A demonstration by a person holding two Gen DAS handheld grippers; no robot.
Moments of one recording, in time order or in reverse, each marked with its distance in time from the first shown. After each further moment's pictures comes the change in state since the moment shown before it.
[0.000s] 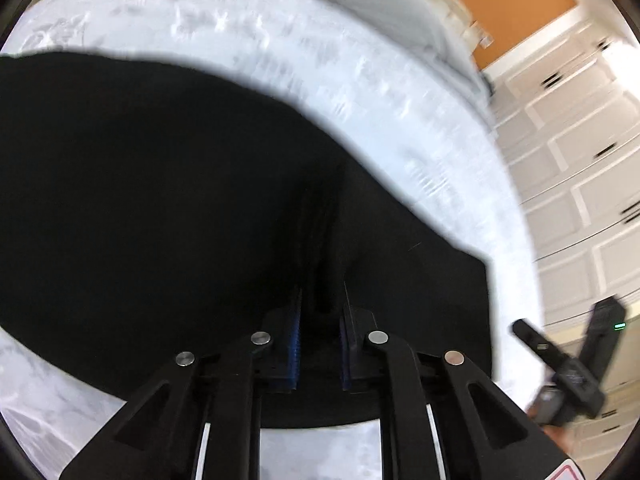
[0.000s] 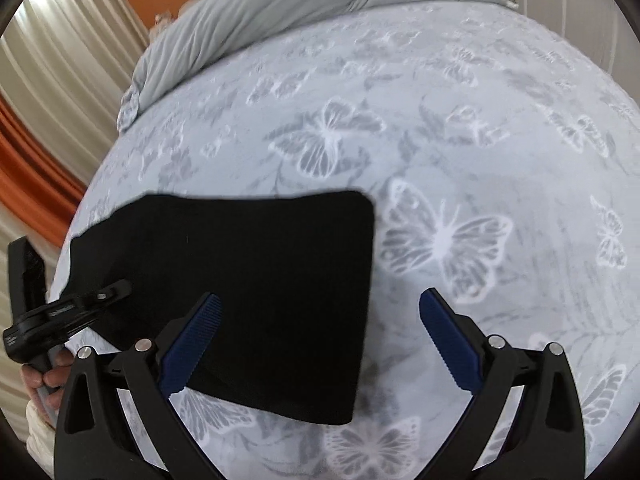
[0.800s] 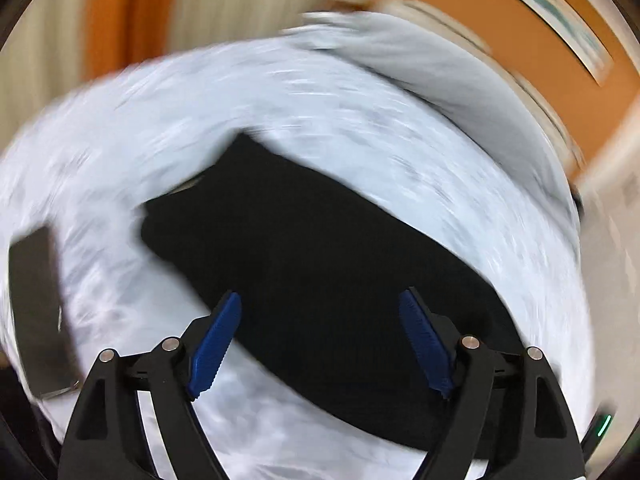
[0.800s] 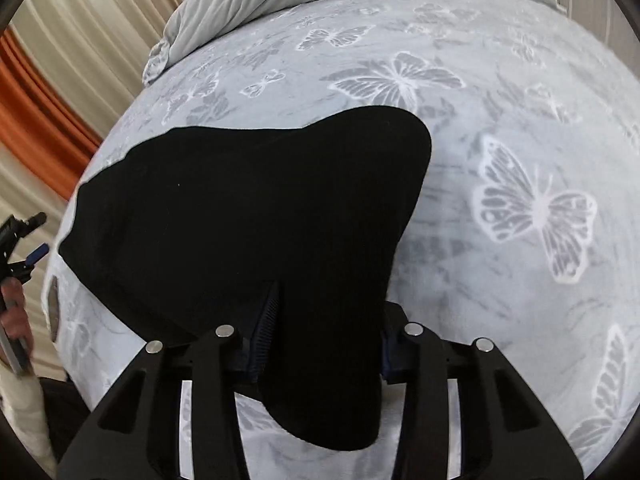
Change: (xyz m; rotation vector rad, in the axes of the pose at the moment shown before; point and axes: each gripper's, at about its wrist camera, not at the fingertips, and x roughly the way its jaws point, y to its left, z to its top) left arm -0.146 0.160 0.013 -0.329 -0.329 0.362; right arm 0.061 0.048 -0.039 -0.127 0.142 0.045
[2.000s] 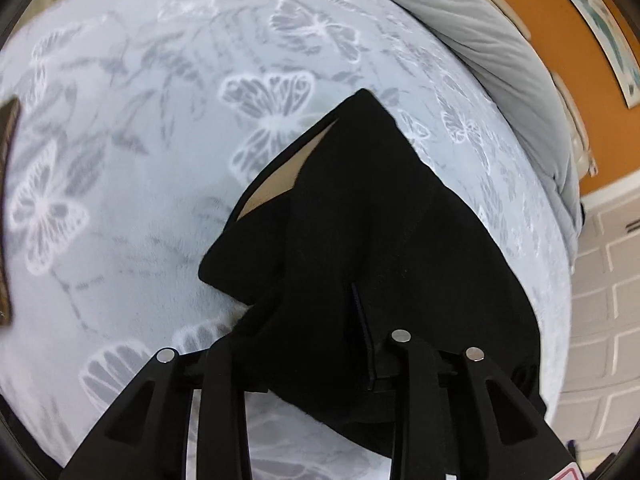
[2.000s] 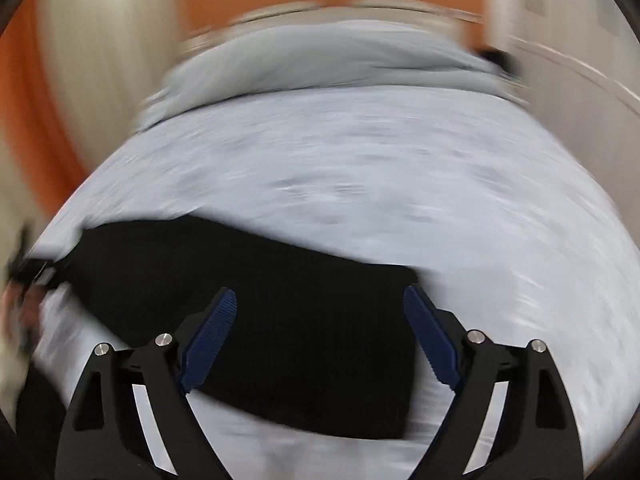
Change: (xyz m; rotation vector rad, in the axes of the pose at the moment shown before) left arm 0.057 0.016 -0.030 -0.084 0.218 -0.037; right arm -0.098 0.033 -0.008 -0.287 -0.194 -0.082
